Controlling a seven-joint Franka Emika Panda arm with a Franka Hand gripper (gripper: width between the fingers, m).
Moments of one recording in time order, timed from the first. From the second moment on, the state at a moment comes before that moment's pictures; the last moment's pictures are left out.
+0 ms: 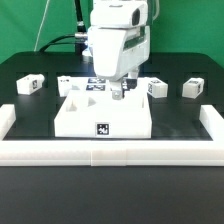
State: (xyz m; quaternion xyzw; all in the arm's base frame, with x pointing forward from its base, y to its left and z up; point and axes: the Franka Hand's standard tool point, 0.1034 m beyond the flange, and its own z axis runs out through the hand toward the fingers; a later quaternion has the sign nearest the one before) arm 0.509 0.003 0.049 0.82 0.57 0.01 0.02
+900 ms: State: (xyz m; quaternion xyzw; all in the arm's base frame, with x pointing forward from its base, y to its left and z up) arm 0.465 -0.001 0.047 0.74 0.67 -0.05 0.00
